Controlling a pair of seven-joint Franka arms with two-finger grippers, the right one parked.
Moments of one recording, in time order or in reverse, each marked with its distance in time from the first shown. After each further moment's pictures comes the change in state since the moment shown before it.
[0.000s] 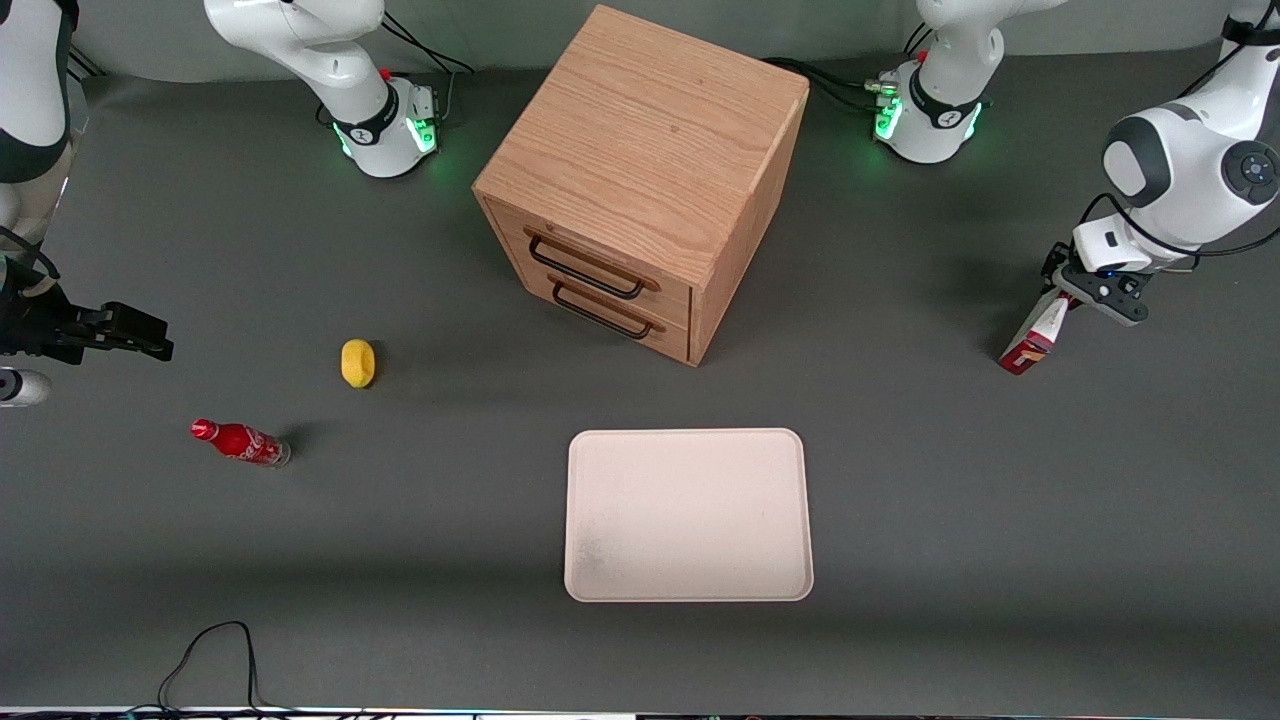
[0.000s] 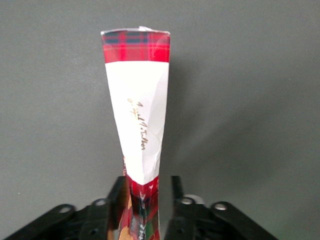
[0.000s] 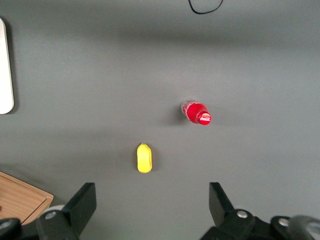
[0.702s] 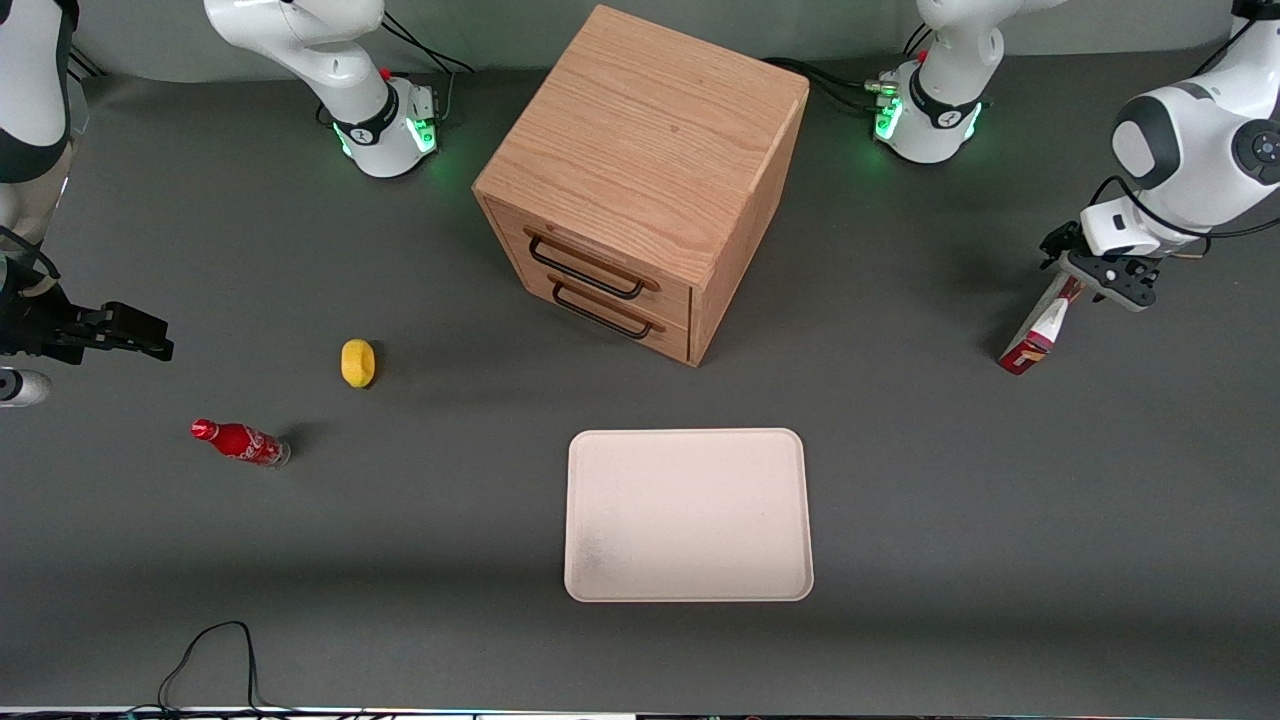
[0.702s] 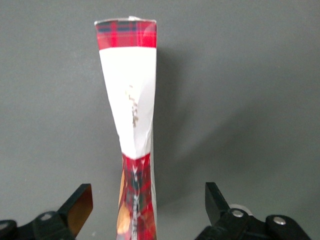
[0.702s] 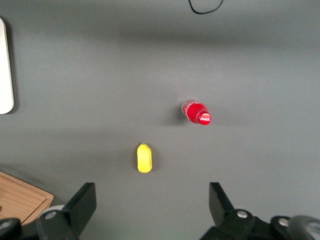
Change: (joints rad) arm 0.004 -0.060 0.003 -0.037 0.040 -0.015 0.000
